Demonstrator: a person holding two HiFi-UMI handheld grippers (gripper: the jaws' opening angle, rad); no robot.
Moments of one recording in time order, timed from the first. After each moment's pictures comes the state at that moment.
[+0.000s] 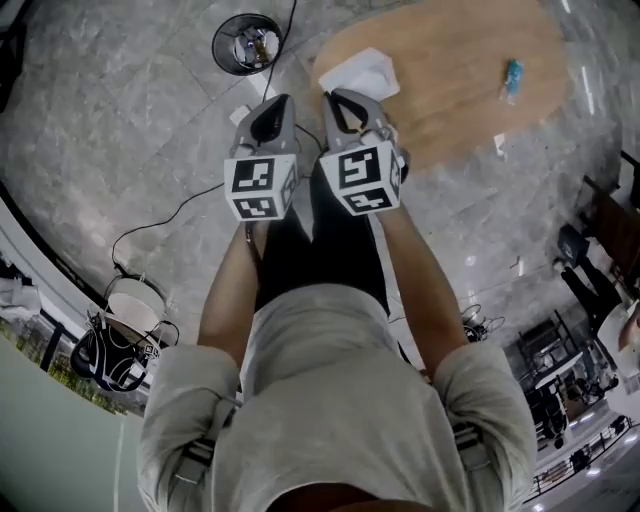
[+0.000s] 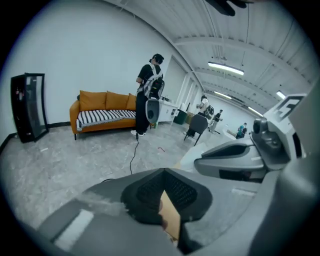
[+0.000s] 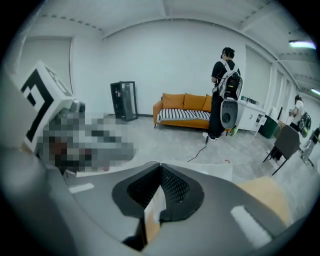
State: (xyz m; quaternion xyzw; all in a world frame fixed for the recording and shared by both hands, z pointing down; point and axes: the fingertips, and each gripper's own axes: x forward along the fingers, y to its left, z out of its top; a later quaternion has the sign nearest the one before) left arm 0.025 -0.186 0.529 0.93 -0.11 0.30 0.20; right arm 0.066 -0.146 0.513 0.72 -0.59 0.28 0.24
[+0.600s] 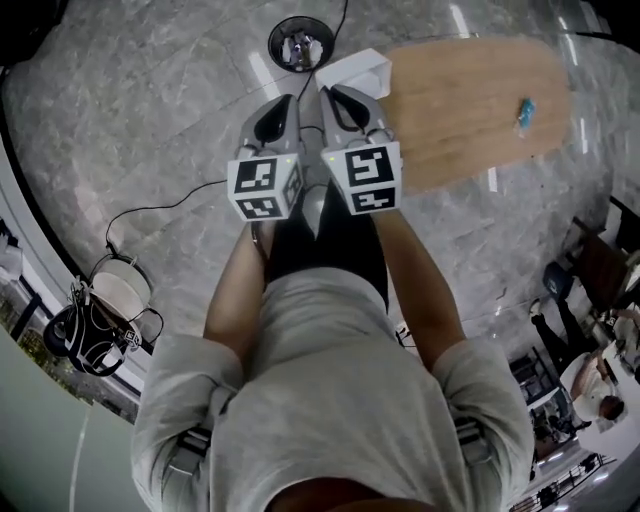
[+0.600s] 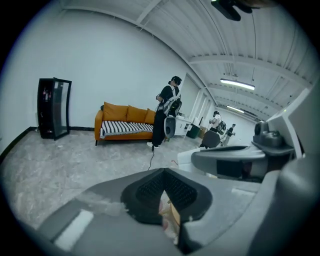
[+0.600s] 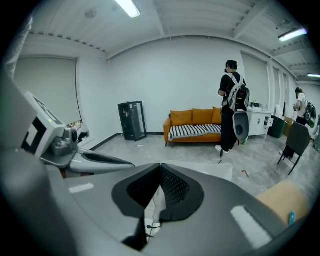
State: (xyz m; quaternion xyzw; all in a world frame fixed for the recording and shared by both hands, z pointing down) left arm -0.092 -0.264 0.463 0.93 -0.20 0.23 0.22; right arm -0.045 -0.239 0.432 0.72 -0.63 0.25 0.15
